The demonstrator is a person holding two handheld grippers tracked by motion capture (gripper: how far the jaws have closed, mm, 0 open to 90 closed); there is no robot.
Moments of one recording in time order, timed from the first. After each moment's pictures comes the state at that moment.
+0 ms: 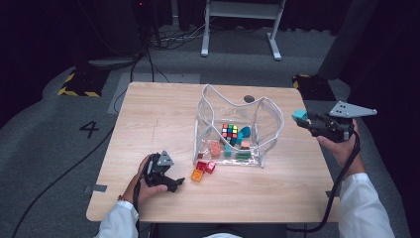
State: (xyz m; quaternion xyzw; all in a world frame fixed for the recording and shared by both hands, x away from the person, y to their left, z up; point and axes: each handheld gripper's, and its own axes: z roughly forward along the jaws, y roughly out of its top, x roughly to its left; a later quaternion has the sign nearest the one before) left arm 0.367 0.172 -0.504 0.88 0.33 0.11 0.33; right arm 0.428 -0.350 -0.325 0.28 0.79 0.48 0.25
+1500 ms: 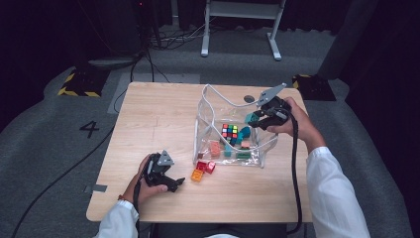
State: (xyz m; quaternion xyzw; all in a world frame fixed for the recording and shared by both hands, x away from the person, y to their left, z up) left arm 0.367 0.171 -0.503 0.88 0.33 0.11 0.33; right arm 0.492 -0.202 -0.328 0.14 0.94 0.27 0.15
